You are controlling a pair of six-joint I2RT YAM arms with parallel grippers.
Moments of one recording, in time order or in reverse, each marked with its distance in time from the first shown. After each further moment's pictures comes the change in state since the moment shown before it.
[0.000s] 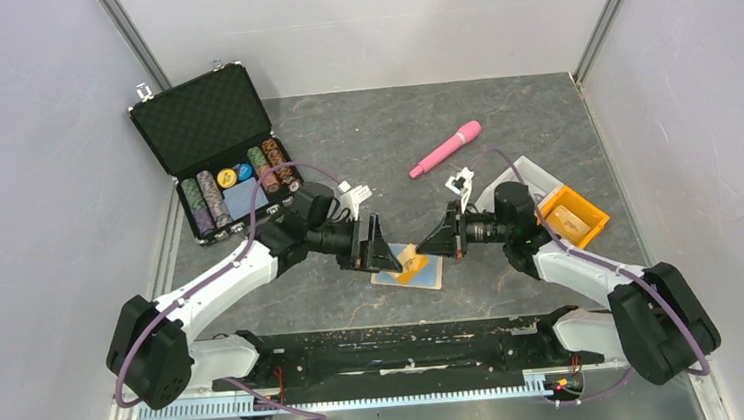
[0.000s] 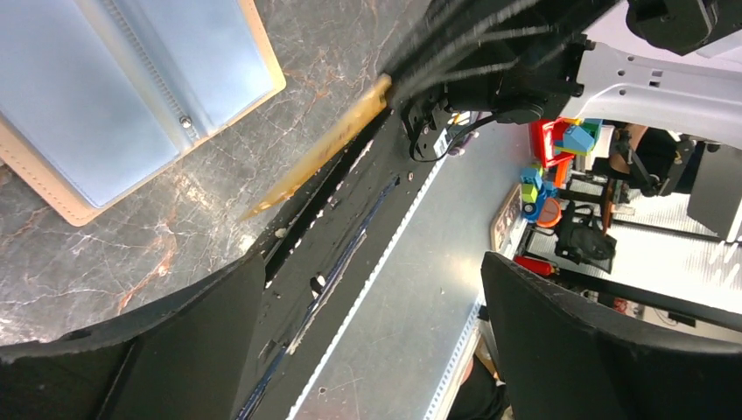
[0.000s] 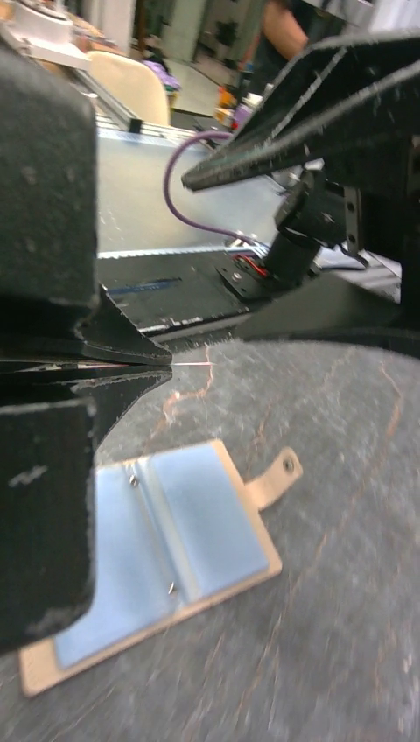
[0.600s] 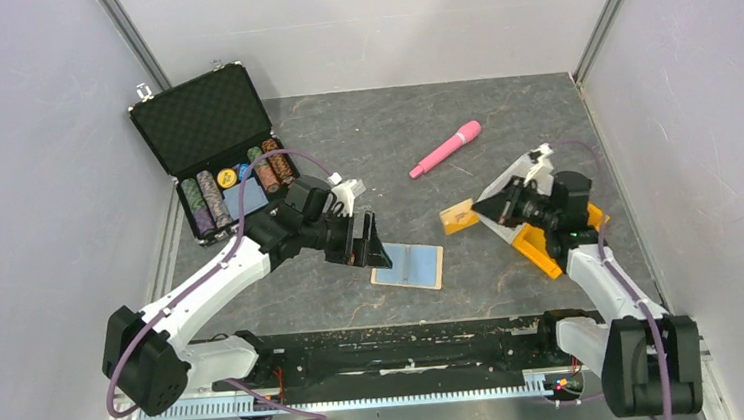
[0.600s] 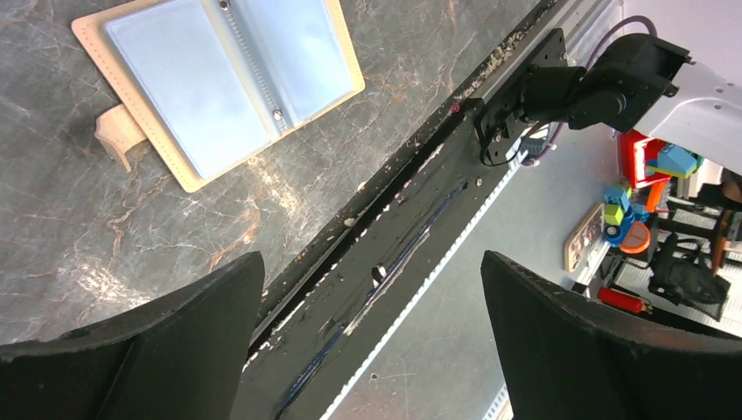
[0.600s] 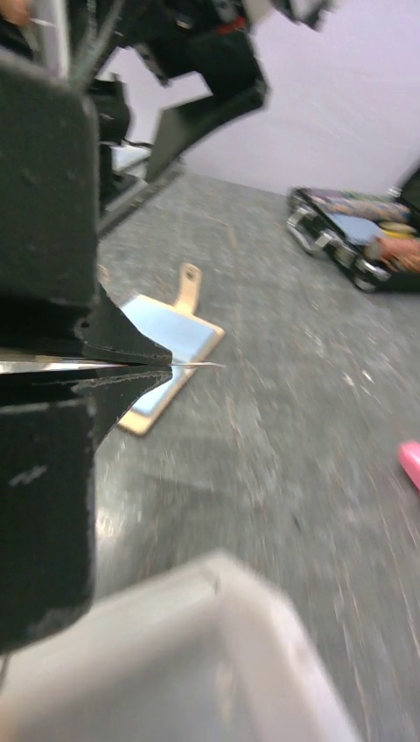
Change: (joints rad) left arm 0.000 -0.030 0.128 -0.253 -0.188 0.146; right arm -0.436 -0.164 0.012 -0.309 0.219 0.097
